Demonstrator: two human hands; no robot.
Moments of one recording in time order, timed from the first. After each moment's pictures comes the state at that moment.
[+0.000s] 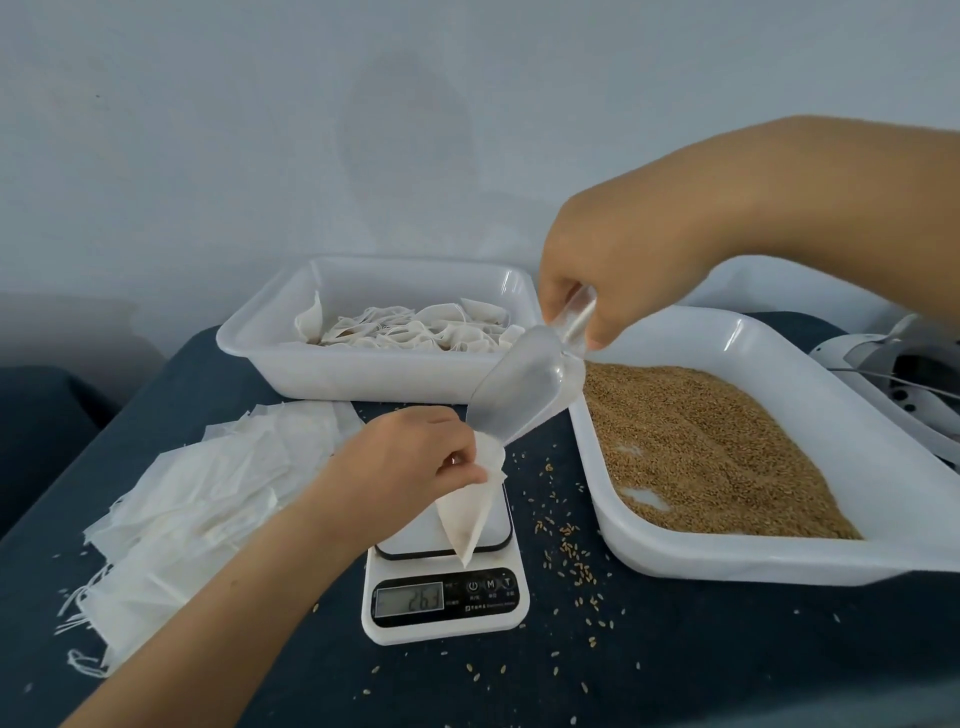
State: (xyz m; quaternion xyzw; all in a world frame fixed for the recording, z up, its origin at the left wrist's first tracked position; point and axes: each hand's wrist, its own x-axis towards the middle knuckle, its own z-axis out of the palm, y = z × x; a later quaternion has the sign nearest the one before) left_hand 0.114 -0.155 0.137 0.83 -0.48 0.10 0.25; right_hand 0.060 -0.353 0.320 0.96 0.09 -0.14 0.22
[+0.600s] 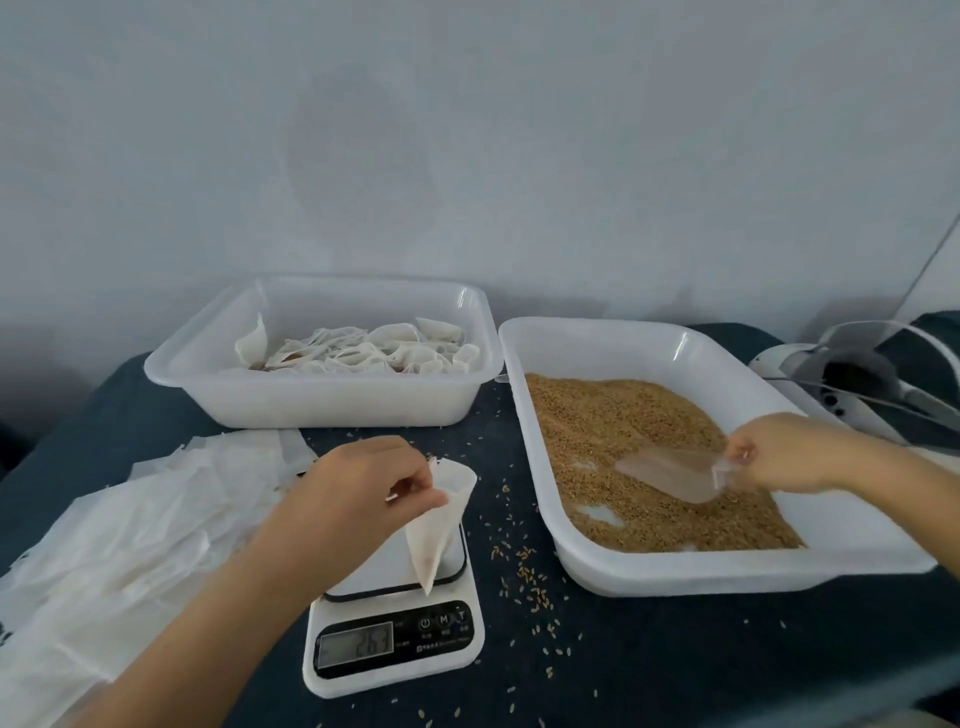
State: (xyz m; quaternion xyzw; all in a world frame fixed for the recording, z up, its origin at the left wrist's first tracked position) left_hand 0.120 -0.166 0.123 0.83 -0.46 0.07 0.32; right_hand -0.030 -0.535 0.162 0.94 -0.29 -0.17 -0.05
